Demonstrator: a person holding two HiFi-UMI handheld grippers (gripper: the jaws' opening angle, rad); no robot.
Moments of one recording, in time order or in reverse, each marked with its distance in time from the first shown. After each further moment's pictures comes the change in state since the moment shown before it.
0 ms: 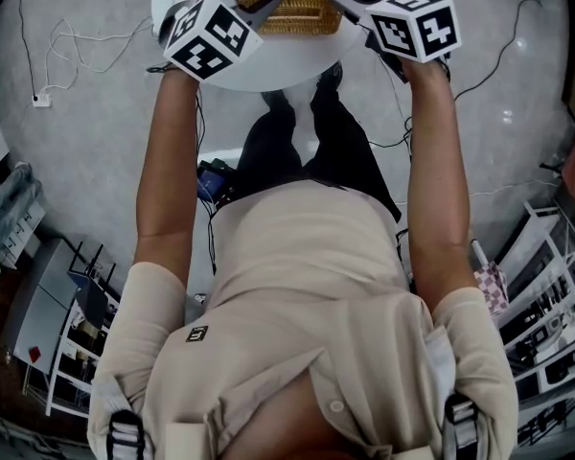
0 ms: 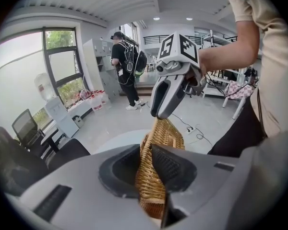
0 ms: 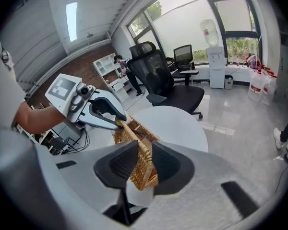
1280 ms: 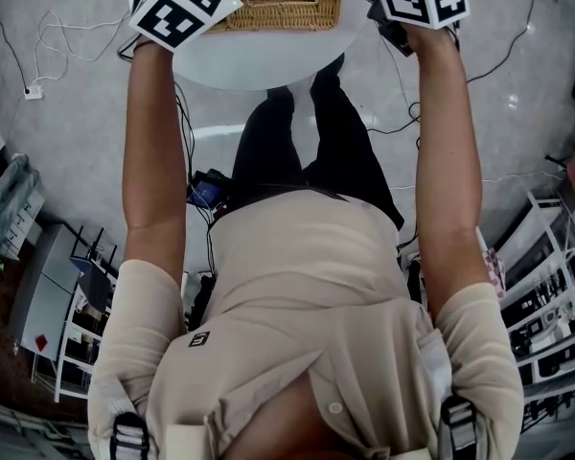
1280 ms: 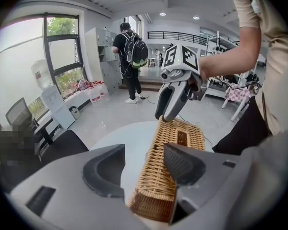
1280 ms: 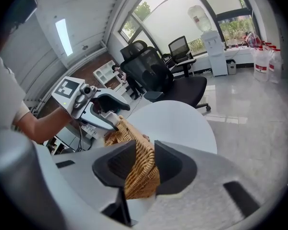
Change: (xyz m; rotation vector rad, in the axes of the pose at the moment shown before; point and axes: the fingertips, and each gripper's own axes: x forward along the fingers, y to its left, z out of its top) left arm 0.050 0.059 -0.039 -0.053 0.050 -0.045; right arm 0.069 -0.057 -0.006 0.123 -0.017 0.132
